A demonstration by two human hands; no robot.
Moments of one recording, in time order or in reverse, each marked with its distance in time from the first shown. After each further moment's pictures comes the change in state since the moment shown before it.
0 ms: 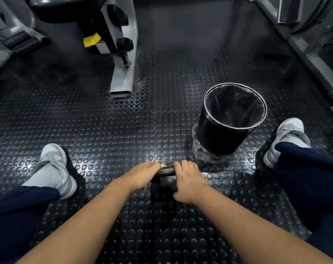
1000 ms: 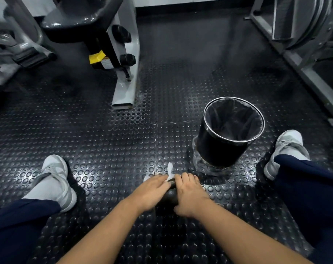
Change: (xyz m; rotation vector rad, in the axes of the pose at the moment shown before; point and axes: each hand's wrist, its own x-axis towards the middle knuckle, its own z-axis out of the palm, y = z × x) left_hand 0.003 0.002 0.022 0.152 0.036 0.131; right_hand -0.003 -0.005 -0.009 -0.039 -0.041 0.021
